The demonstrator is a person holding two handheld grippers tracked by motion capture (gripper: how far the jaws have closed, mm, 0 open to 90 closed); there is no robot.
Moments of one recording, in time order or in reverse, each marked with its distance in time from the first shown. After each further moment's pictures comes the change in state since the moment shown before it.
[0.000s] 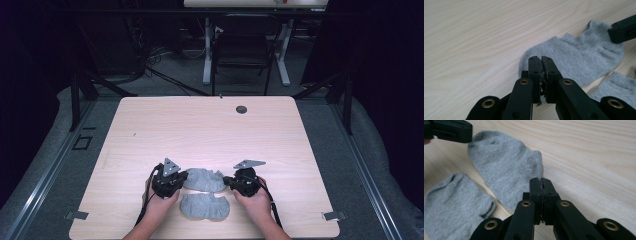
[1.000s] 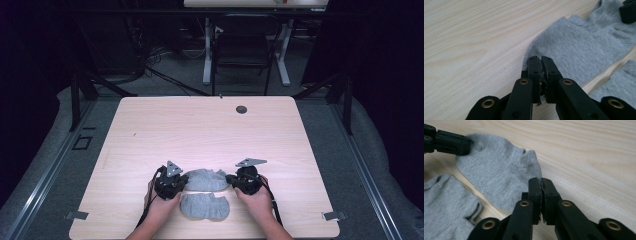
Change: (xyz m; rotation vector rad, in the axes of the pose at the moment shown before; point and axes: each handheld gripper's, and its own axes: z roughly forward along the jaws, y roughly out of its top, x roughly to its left) left arm 0.000 -0.009 0.010 0.057 0.002 -0.017; right arm -0.009 0.001 0.001 0.005 -0.041 0.006
